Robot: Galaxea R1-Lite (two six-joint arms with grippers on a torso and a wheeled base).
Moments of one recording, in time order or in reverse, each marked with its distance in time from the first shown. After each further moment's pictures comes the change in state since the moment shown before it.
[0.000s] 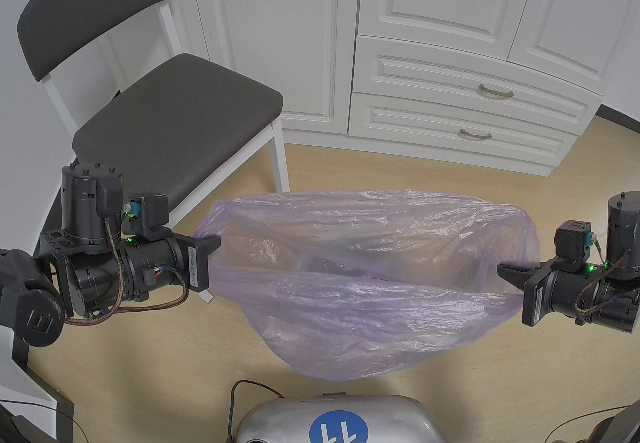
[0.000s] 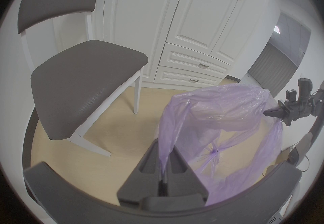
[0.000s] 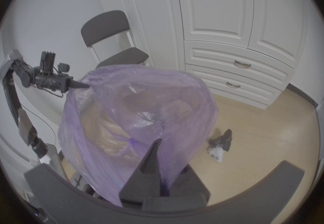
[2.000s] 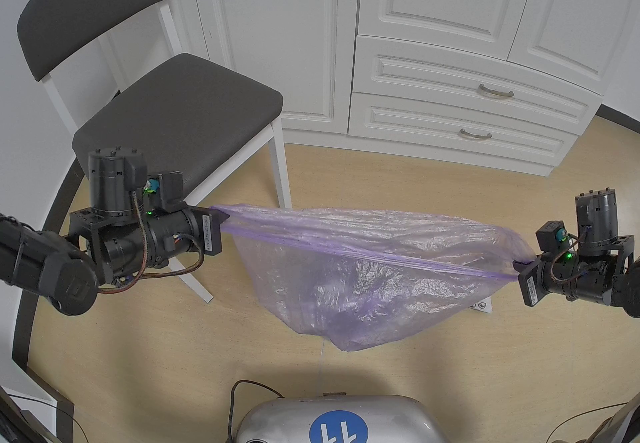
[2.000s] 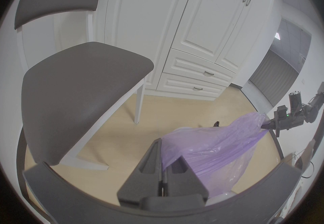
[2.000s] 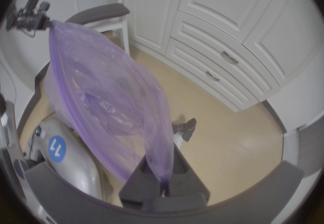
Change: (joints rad) left arm 0.083 0.176 -0.109 -0.137 -0.063 0.004; right arm -0.270 0.230 -0.051 -0.011 -0.046 -0.329
